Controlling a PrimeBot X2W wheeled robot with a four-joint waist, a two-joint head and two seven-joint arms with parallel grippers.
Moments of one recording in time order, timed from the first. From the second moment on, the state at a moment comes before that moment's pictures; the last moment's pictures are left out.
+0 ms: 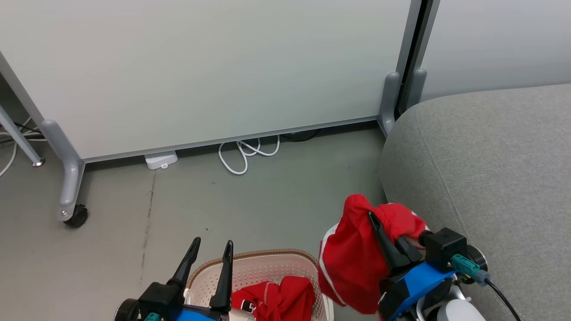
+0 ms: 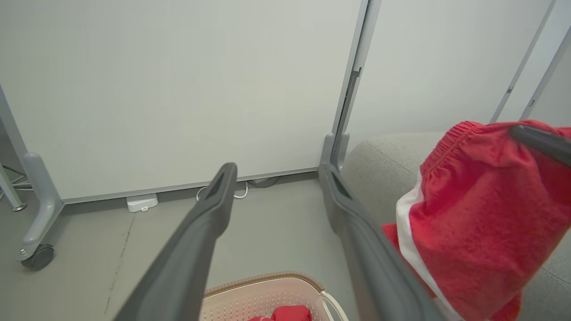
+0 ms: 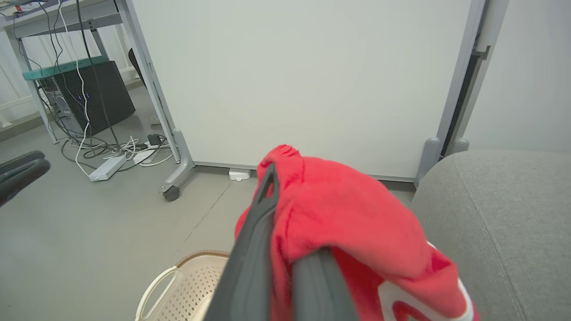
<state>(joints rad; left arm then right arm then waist) 0.01 0.14 -0.36 0.24 -0.32 -0.03 -0.26 -0.16 -0.05 0.24 0.27 0.17 0.13 -0.11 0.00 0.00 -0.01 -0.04</state>
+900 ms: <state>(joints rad) 0.01 0.06 -0.28 0.27 -0.21 -0.12 -0.26 -0.17 -0.05 0.26 0.27 0.18 0.13 -0.11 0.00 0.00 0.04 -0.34</state>
